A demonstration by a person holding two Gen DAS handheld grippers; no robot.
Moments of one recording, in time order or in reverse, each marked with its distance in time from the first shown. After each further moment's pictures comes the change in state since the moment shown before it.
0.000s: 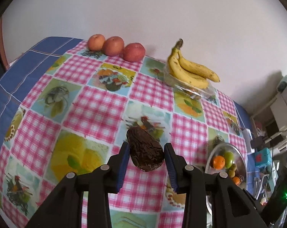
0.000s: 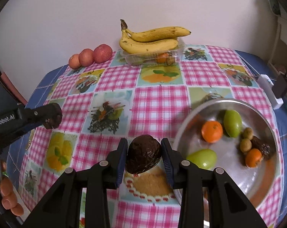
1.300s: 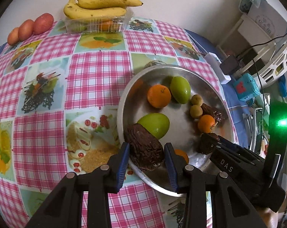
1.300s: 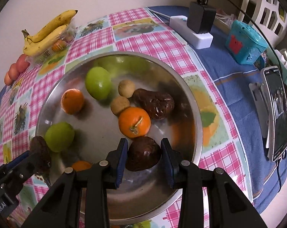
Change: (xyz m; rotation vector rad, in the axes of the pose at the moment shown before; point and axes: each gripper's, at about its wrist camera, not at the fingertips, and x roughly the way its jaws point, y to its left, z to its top) left arm 0.075 -0.155 -0.094 0.322 0.294 -0.161; right arm -0.002 -0.176 -0.042 0.297 0.158 -0.264
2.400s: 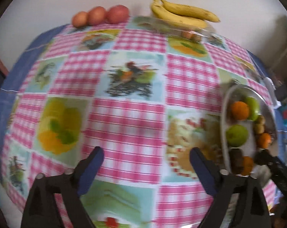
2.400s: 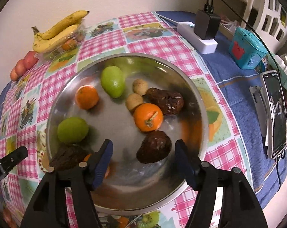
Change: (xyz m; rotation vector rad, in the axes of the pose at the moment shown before) left arm -0.039 0.097 -0.027 -0.200 -0.069 0.349; right arm -0.020 0.018 -0.009 -0.048 -0.048 0.028
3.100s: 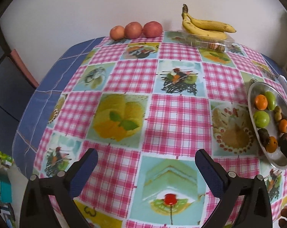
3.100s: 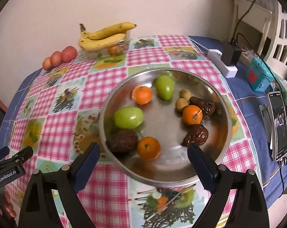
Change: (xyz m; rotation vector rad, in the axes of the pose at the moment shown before) left arm -0.051 0.049 -0.045 0.014 -0.110 0.195; right arm -0.051 0.060 -0.045 -0.154 -0.146 0.087
